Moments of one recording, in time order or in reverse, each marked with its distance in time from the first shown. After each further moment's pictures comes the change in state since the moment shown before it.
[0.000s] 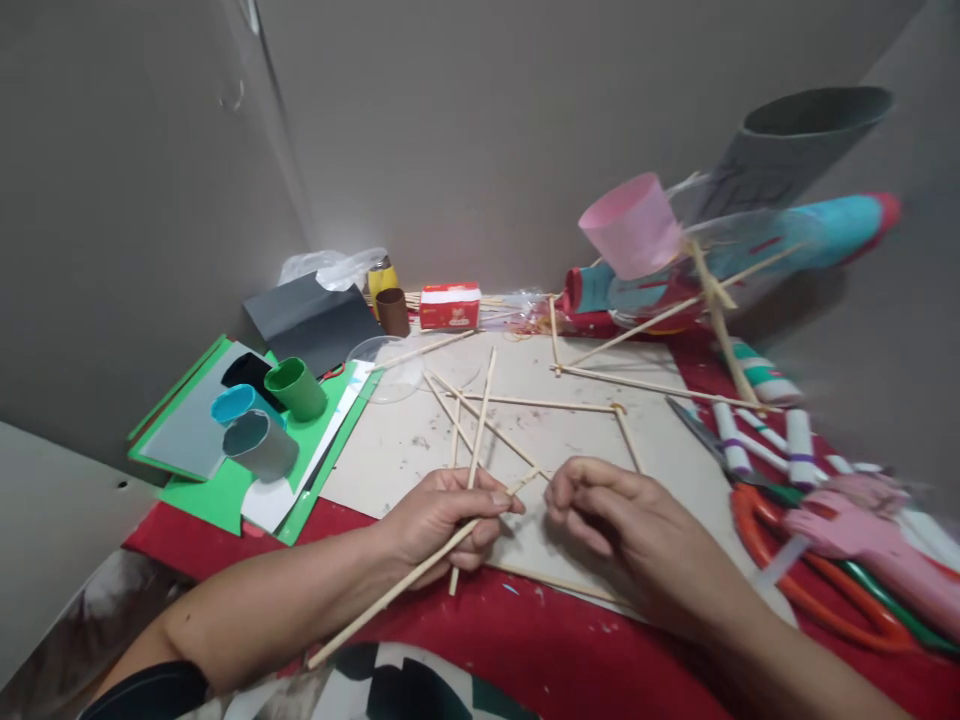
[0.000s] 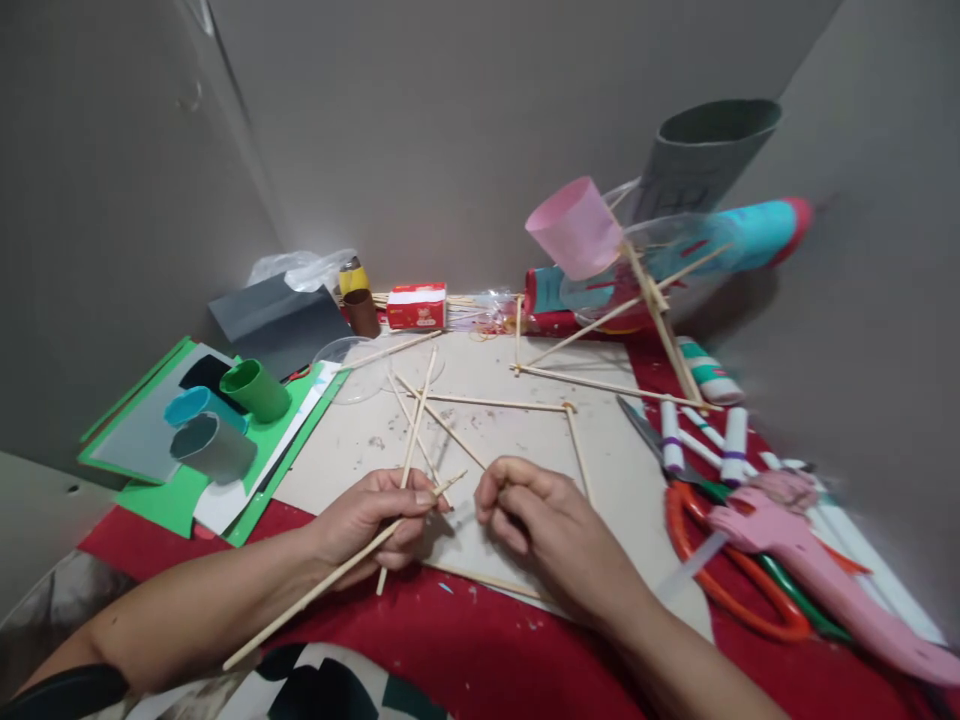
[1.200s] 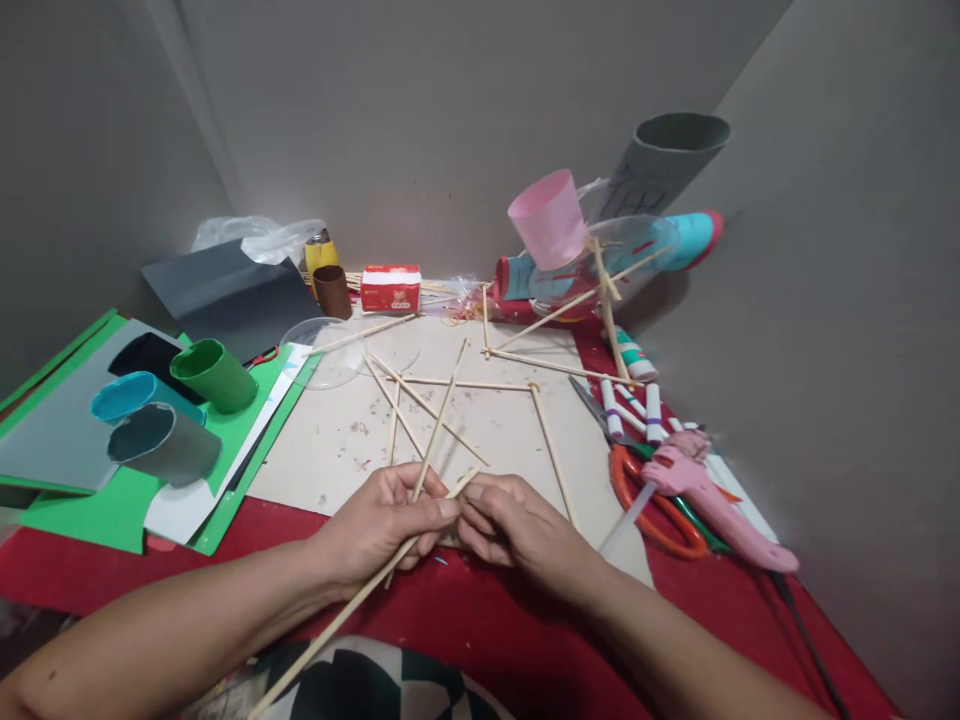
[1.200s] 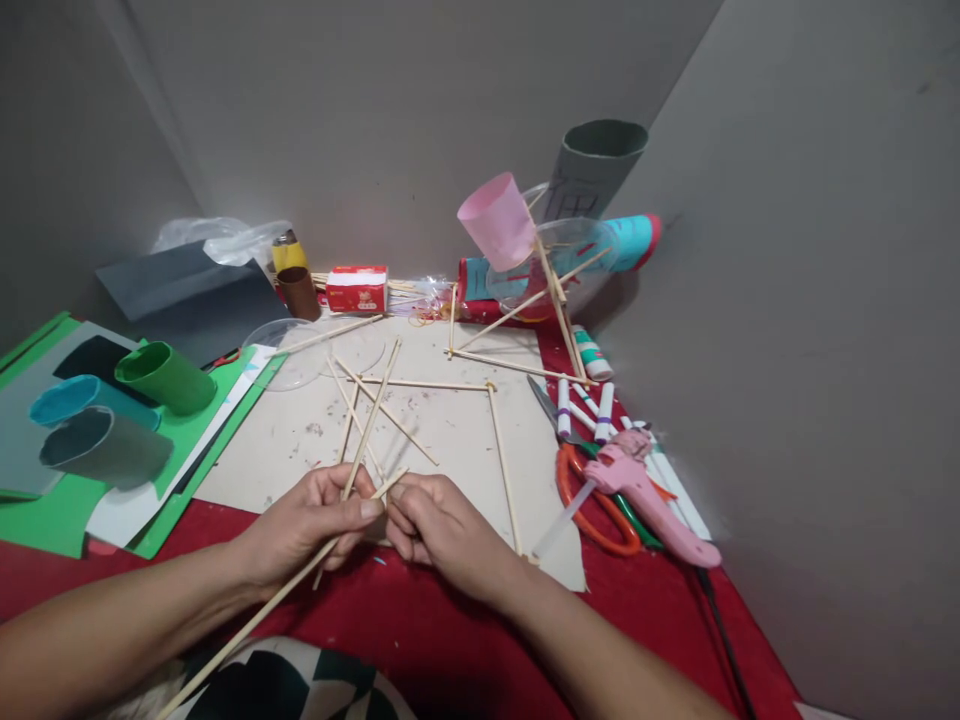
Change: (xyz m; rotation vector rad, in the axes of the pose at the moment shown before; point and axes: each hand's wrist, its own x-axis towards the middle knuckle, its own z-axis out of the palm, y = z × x) left_hand -0.001 -0.013 0.004 0.190 -0.006 0.067; right_hand -0.009 0.004 0.020 -0.041 -0.246 -0.016
